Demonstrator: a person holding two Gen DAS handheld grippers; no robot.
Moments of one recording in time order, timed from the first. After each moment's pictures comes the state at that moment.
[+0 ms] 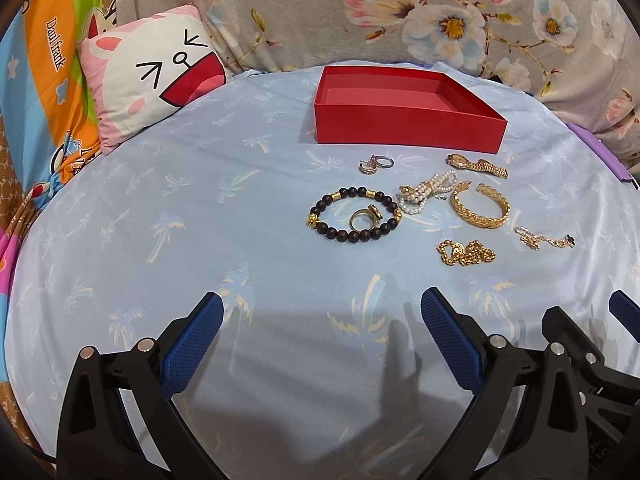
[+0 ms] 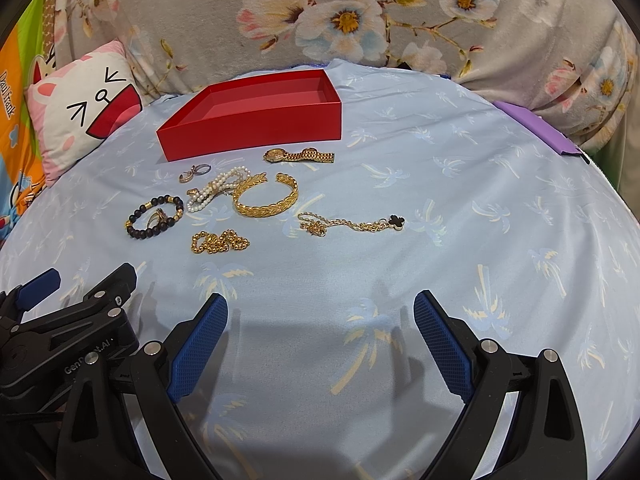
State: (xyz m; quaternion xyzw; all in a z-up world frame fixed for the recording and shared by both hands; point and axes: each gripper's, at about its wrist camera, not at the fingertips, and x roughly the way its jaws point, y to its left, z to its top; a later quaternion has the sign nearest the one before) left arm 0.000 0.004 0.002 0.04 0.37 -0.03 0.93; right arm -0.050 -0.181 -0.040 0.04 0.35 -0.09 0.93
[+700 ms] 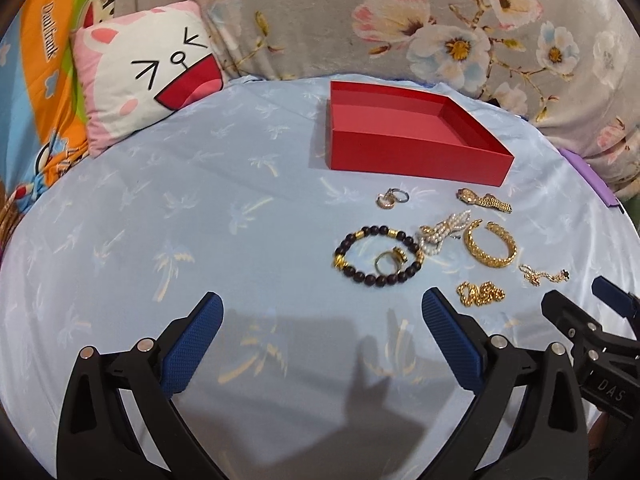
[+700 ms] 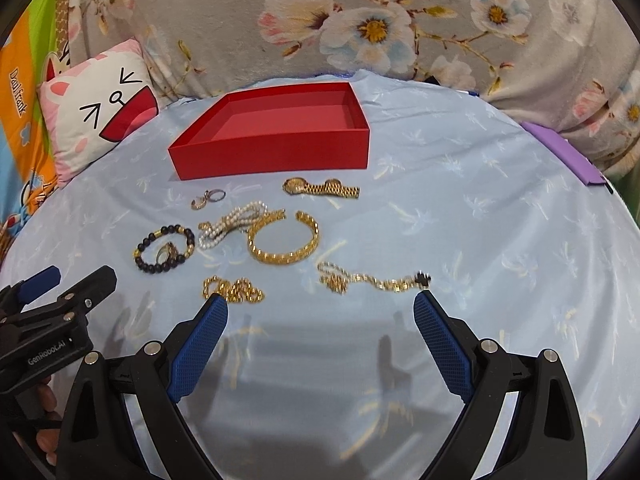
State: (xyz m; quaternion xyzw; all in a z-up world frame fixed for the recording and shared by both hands) left arm 0.030 0.031 0.015 0.01 0.37 -0.07 0.93; right arm -0.010 -0.181 -0.020 0.03 0.35 -0.05 0.94
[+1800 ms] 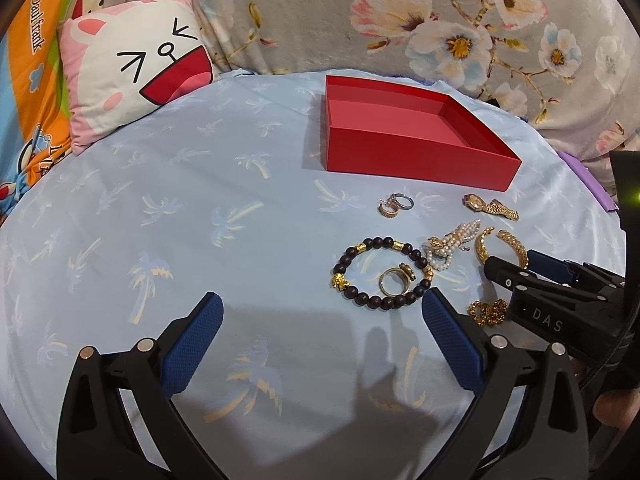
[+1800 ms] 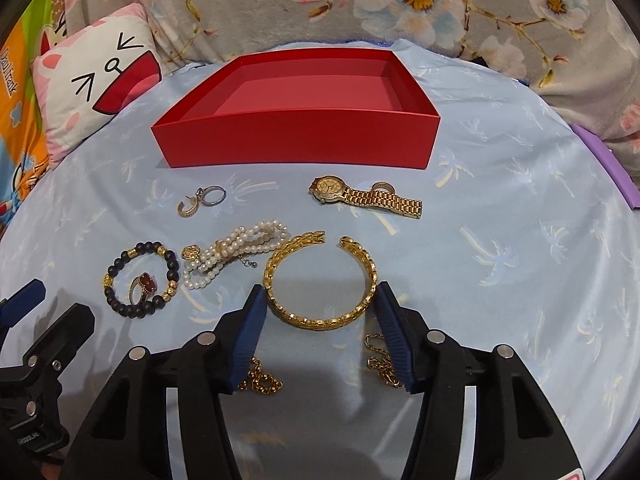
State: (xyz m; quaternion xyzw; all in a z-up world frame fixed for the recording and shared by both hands) left arm 0.054 0.036 0.004 0.00 0.37 -0.08 0.92; right arm 0.073 -0.168 -0.045 0.01 0.41 -0.01 0.91
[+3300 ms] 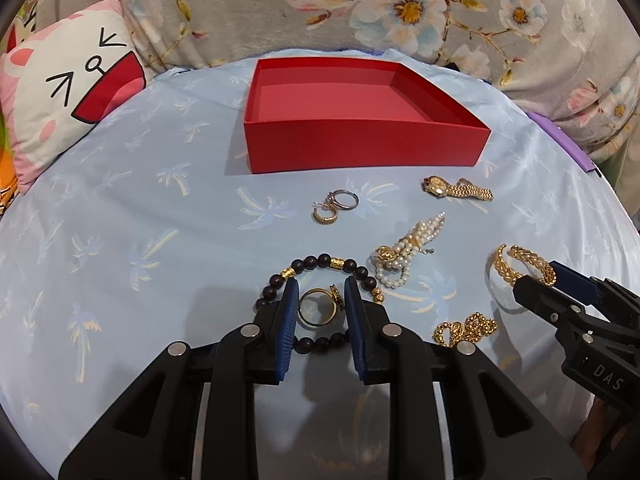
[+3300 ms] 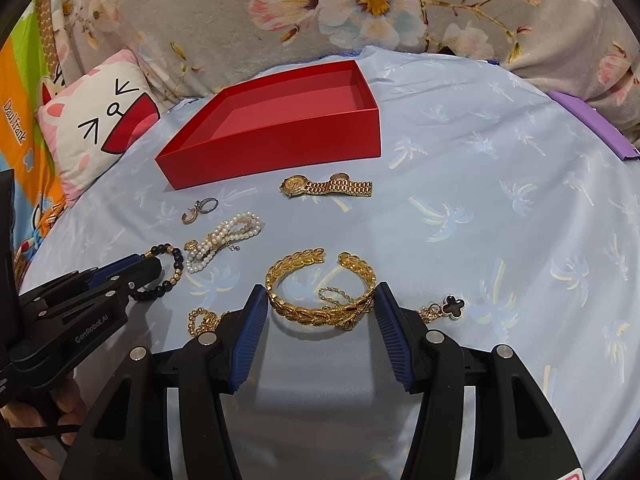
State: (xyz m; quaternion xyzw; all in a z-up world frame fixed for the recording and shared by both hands) left arm 0.087 -0.006 -0.004 0.04 0.40 -0.16 0.90; right arm 0.031 -0.206 -0.038 0.09 0.37 0.00 0.92
